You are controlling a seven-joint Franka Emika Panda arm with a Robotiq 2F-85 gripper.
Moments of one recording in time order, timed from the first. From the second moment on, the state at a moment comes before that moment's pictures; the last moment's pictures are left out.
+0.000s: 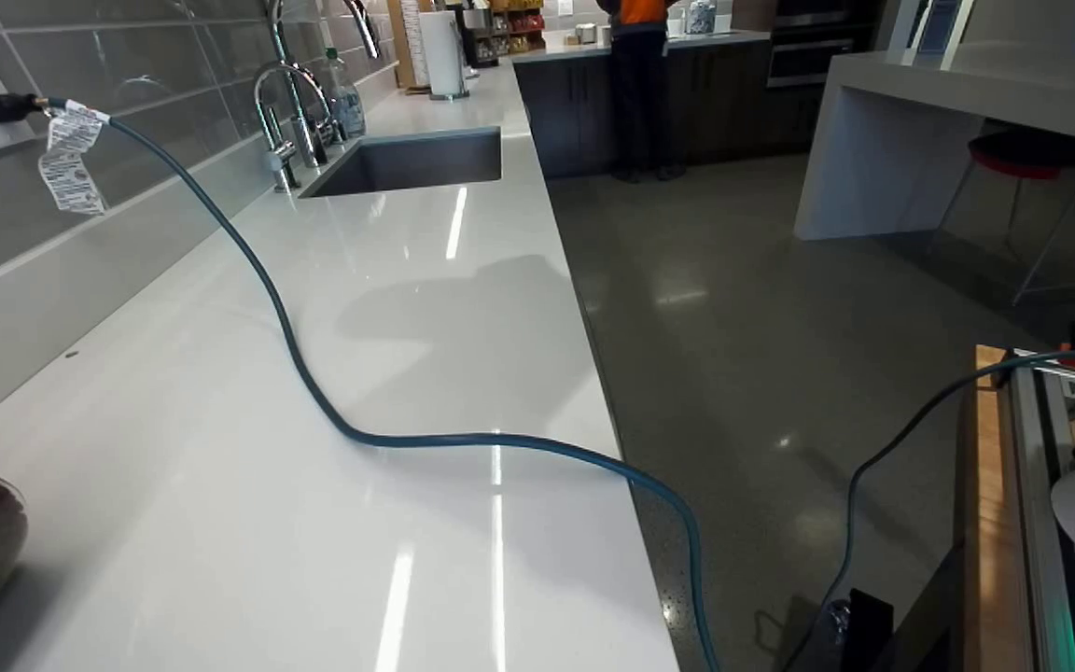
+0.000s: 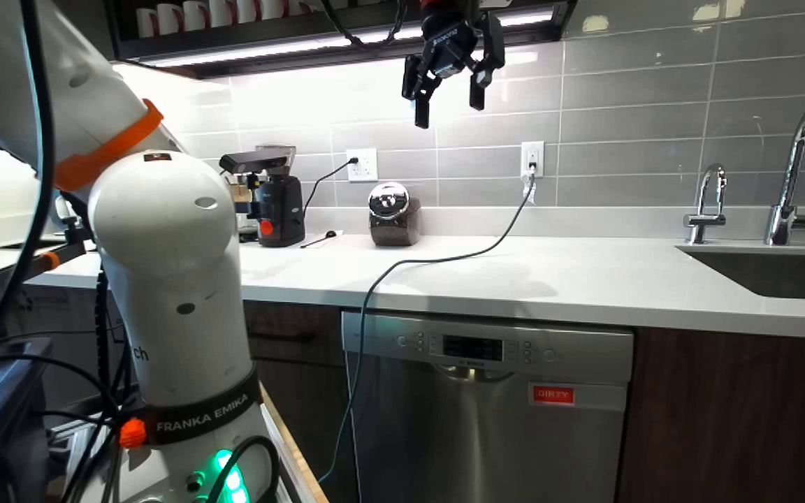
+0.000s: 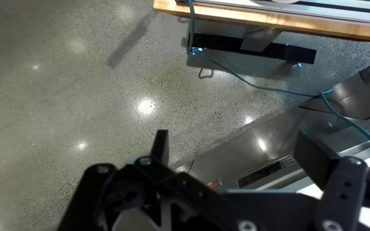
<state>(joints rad) -0.04 -0.60 -0.02 -2.23 -0.23 1.45 -0.21</state>
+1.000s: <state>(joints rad) -0.04 -0.56 -0.08 -2.29 -0.22 1.58 -0.21</state>
